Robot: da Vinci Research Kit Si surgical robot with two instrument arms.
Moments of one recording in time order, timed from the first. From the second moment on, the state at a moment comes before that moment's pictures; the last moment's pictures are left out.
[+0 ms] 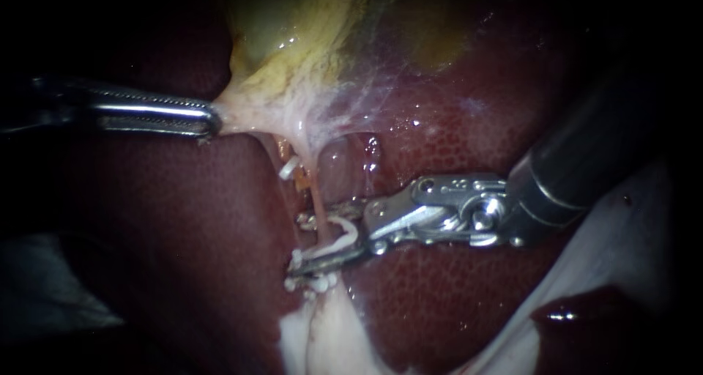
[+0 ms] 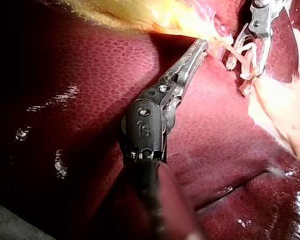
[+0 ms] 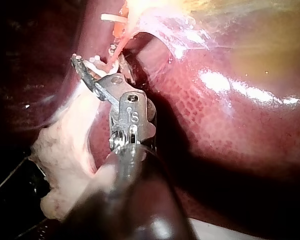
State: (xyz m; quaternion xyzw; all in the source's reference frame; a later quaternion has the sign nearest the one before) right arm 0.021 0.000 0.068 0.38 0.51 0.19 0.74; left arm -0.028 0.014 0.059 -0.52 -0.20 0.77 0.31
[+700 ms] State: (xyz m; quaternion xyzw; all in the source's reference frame) right arm 0.021 0.000 0.065 0.46 0.55 0.18 0.67; left arm -0.028 0.014 0.059 -0.52 -0.20 0.77 0.31
